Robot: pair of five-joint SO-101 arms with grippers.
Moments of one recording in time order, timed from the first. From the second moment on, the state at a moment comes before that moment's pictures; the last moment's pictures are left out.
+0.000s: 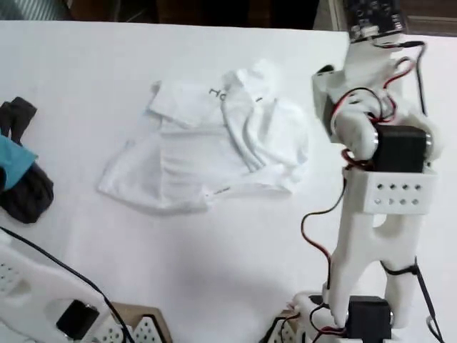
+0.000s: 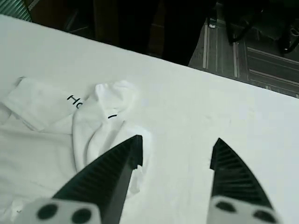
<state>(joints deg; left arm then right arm) -63.8 28.1 -39.3 93.5 -28.0 -4.7 -18.4 -15.4 77.8 15.4</state>
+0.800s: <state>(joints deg) -43.6 22.2 -45.3 100.1 -6.5 -47.9 -18.3 32.5 43.6 15.4</state>
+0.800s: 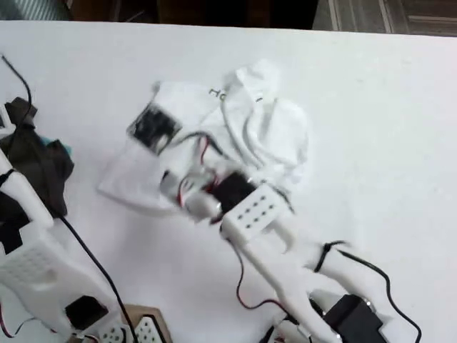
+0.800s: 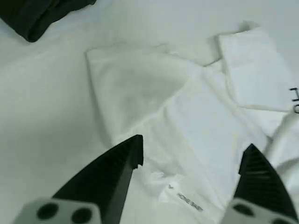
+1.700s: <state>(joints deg) -49.5 22.3 -49.1 101.4 -6.9 -53.4 15.8 16.2 45.3 20.7</state>
